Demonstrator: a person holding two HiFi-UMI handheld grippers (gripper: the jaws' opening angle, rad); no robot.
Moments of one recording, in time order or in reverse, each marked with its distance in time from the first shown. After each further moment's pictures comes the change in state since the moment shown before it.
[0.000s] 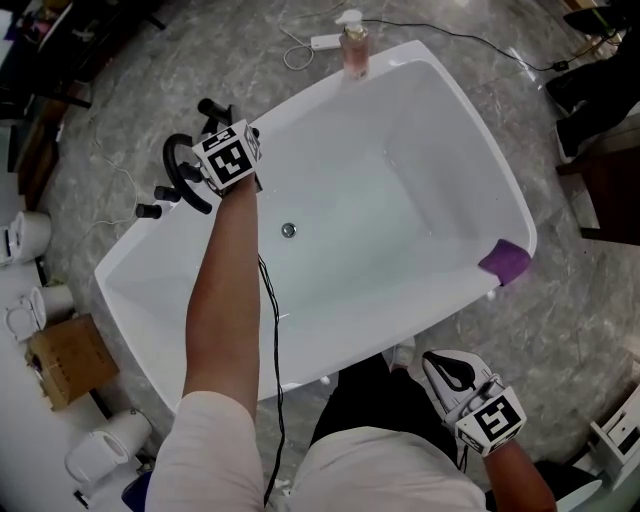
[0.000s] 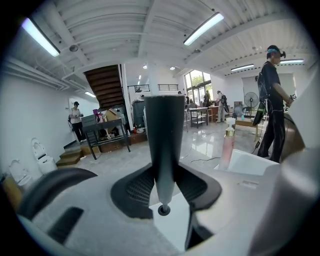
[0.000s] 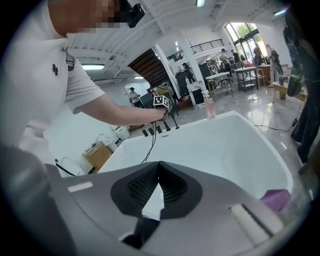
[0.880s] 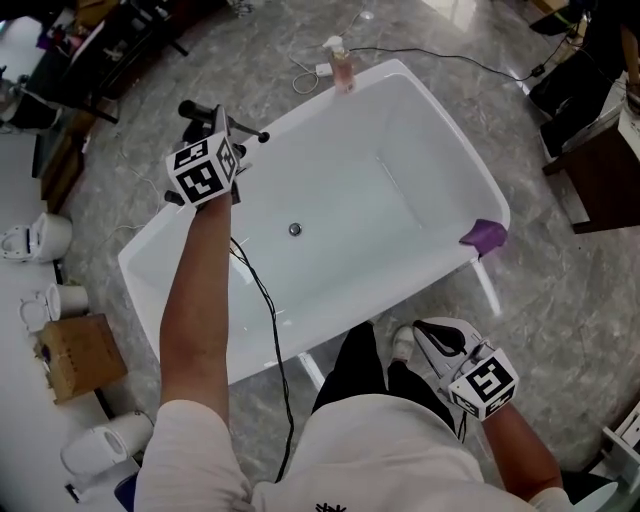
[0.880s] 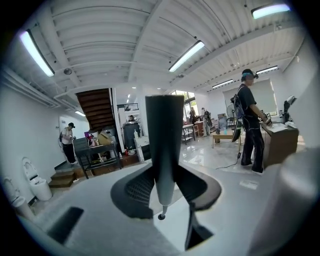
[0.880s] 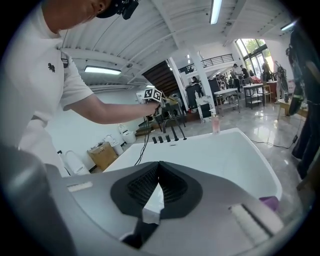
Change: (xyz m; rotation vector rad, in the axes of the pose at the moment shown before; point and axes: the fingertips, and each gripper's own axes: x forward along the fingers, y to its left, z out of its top) left arm -0.240 -0.020 0.130 0.104 -0.204 -0.118; right arm -0.105 0.061 -0.020 -0.127 -0.119 0.036
